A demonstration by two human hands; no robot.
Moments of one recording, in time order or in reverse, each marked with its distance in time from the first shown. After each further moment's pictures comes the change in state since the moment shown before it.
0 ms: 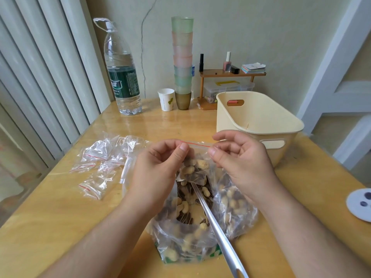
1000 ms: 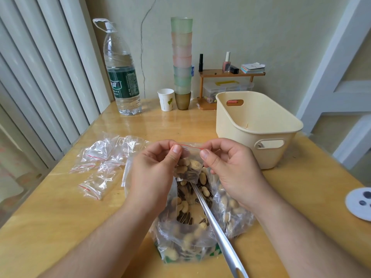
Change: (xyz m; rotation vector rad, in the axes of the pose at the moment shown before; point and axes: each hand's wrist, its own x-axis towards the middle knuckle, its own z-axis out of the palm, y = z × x) left_hand 0.001 -0.005 0.002 -0.057 0.163 -0.049; right_hand 0.001 0.018 0.010 -0.042 -0.121 -0.051
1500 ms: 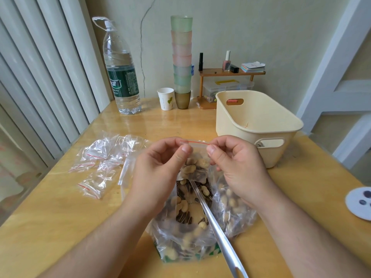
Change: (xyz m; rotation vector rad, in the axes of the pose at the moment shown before) left_hand -0.005 0.003 -0.002 0.074 -0.121 0.098; right_hand 0.002 -0.001 -0.007 -0.003 0.050 -0.036
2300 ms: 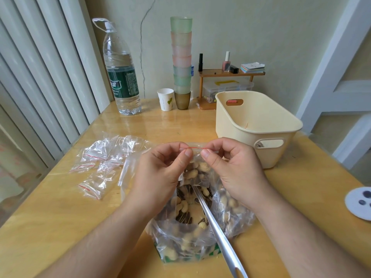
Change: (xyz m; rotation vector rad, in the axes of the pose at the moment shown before) left_hand 0.001 -0.001 0.000 0.067 -0.081 0.009; right_hand -0.004 -0.002 0.003 -0.112 0.001 -0.038
